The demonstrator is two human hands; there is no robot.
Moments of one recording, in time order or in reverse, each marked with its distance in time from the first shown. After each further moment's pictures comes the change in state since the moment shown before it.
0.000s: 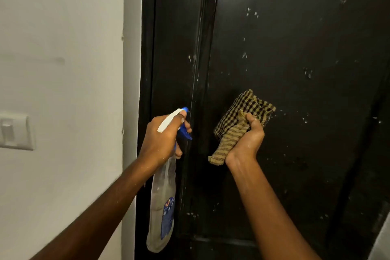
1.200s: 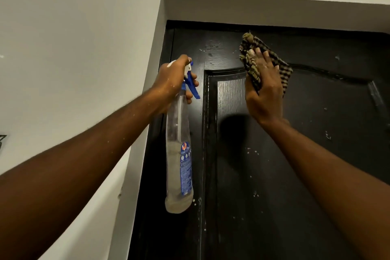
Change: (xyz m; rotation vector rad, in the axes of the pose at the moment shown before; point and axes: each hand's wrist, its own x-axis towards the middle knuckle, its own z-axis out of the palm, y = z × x) left_hand 0.237 0.296 -0.032 -0.172 -0.044 0.483; right_hand 0.101 -0.197 0.310 -0.910 -0.382 -1.962
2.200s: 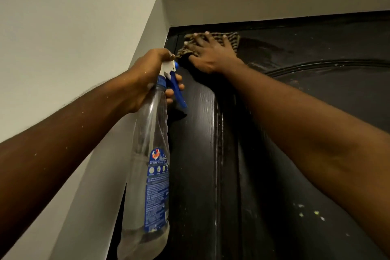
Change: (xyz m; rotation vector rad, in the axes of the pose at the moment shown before) left_hand 0.108 -0.027 -0.022 0.145 0.096 -0.100; right_hand 0.165 0.037 0.200 -0.468 -0.693 -0.187
